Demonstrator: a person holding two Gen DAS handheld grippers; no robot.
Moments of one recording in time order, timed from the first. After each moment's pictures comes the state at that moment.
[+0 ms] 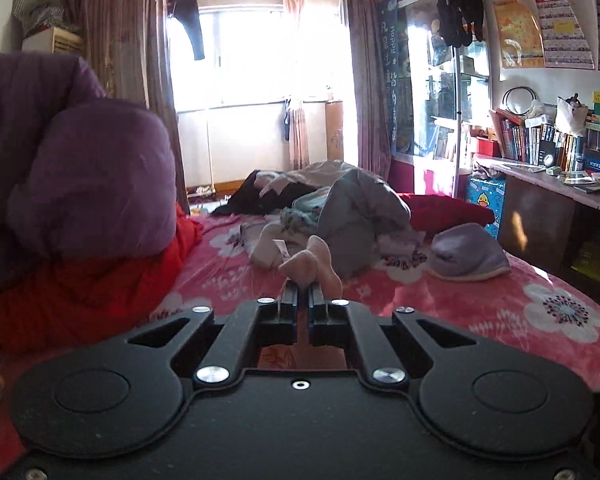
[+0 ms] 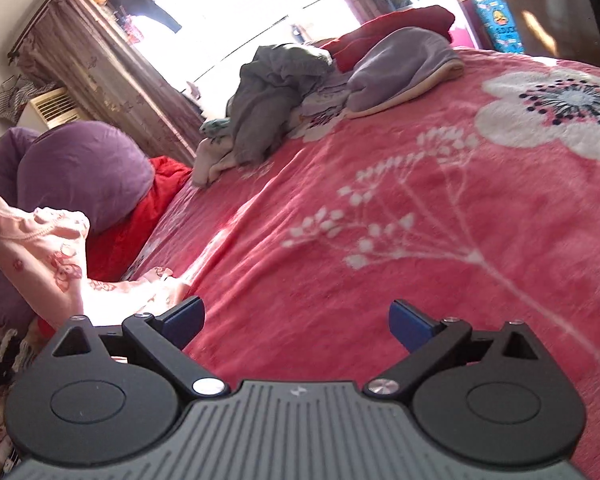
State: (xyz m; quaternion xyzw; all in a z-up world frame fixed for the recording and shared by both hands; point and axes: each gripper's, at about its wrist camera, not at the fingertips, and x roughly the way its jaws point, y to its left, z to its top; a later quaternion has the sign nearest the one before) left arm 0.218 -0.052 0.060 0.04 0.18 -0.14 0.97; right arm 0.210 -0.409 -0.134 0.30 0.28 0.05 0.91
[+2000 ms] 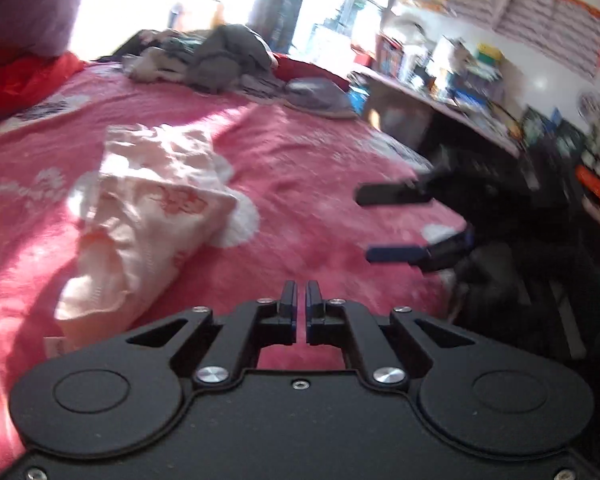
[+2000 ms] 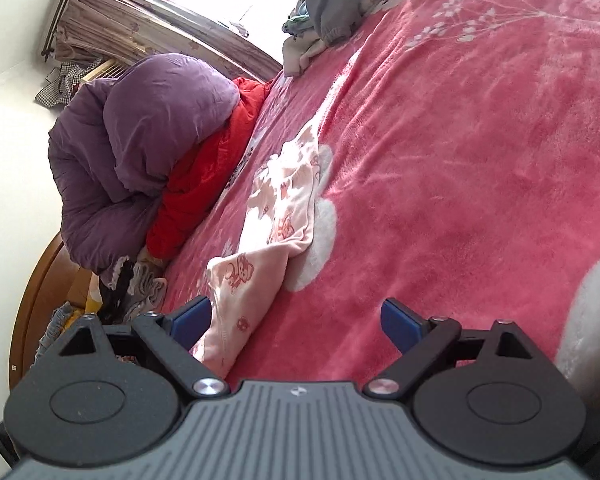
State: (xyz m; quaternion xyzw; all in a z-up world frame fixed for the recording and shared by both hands) left arm 0.086 0.014 -0.097 -0.06 0.31 -0.32 0.90; right arm 0.093 -0.294 -0.134 0.41 0.34 0.16 0.83
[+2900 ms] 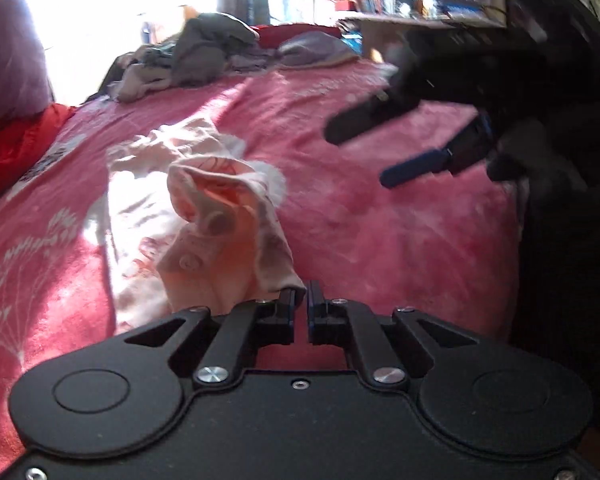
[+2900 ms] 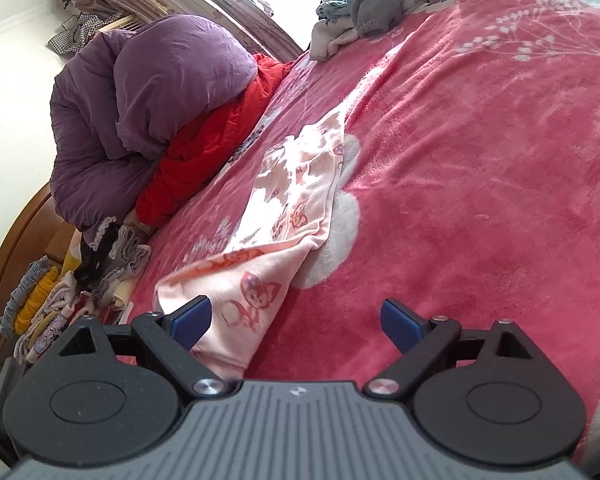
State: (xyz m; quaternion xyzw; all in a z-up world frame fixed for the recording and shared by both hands) left arm 0.079 -0.023 -0.135 0.17 0.31 -0.35 0.87; right arm 0.115 -0.262 -0.126 0.33 0.35 0.18 0.86
